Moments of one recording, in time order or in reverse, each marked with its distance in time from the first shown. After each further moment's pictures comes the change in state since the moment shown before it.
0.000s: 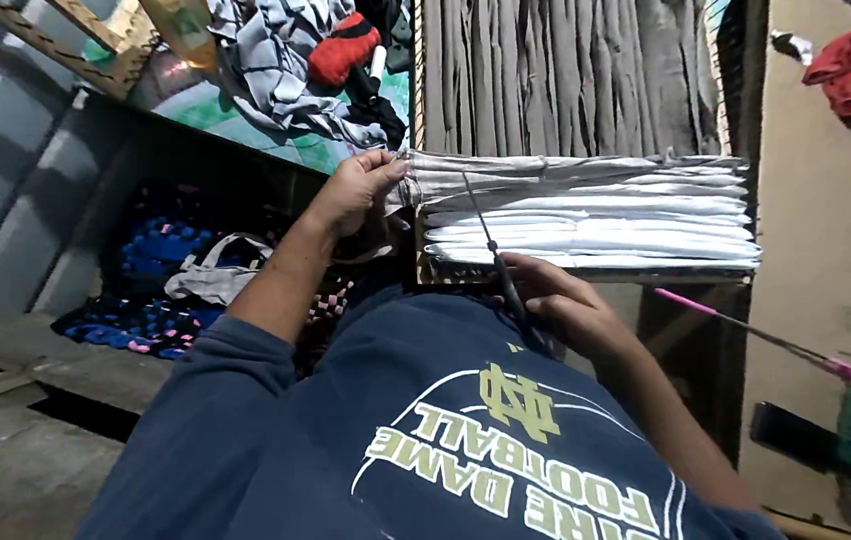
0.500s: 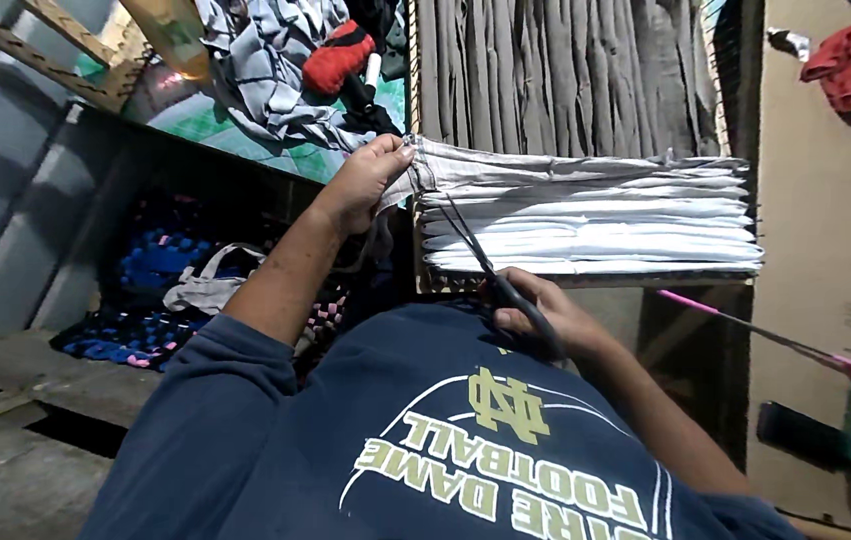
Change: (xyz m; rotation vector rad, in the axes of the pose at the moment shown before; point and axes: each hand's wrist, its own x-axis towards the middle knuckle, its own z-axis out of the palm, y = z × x) left_hand 0.010 0.032 0.016 -0.078 -0.063 -0.093; right_hand 0.020 -0.005 0.014 -0.031 -0.063 0.046
